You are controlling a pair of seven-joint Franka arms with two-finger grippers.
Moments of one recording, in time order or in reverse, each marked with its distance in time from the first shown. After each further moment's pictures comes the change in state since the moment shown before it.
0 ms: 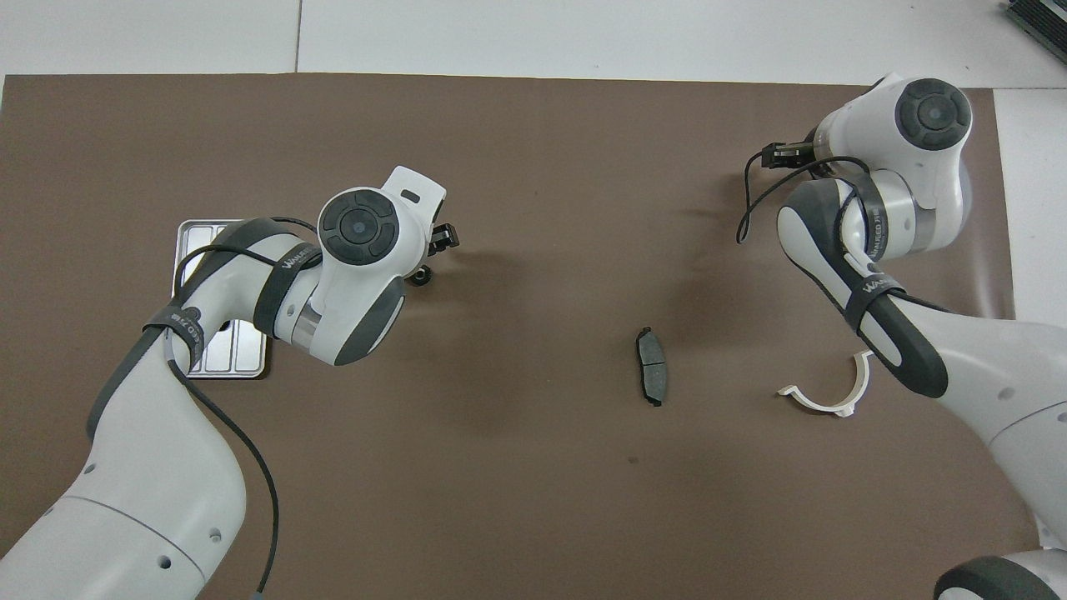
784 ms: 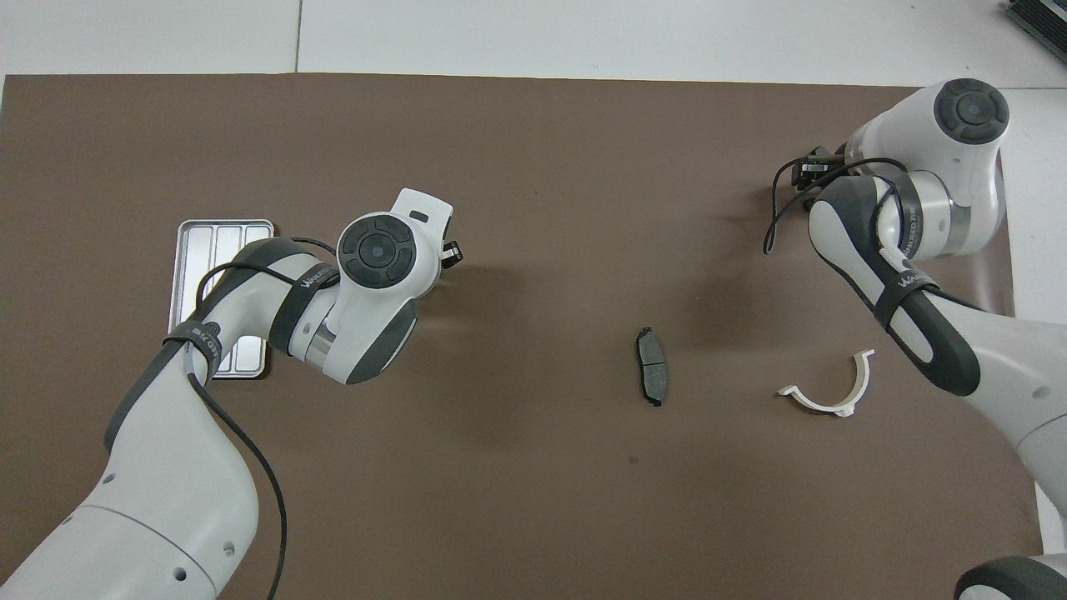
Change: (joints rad) left arm -0.022 -0.020 -0.001 -0.055 0.000 0.020 -0.108; right arm -0.047 -0.009 0.008 -0.016 0.035 -0.086 -0.012
